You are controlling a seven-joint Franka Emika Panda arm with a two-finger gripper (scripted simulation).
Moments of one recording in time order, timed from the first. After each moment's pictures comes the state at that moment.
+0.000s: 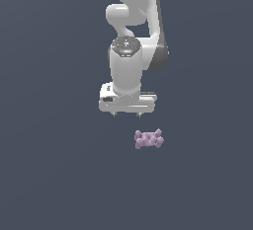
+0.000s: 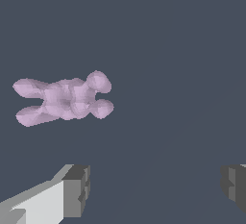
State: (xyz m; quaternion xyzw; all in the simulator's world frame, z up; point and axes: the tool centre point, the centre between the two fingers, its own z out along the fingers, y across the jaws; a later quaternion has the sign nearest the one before) arm 0.013 0.002 0.171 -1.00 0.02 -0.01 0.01
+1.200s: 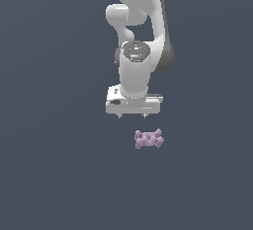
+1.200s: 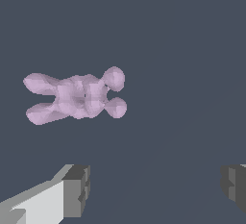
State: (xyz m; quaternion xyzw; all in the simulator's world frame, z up) arm 0.013 0.024 0.161 -1.00 0.00 0.00 0.00
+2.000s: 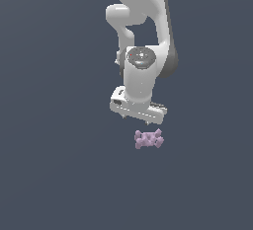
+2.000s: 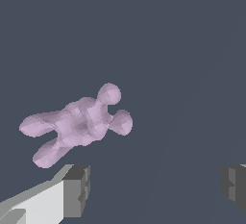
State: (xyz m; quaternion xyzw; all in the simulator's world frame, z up) arm 0.026 0.037 0.153 -0.99 0.16 0.00 0.00
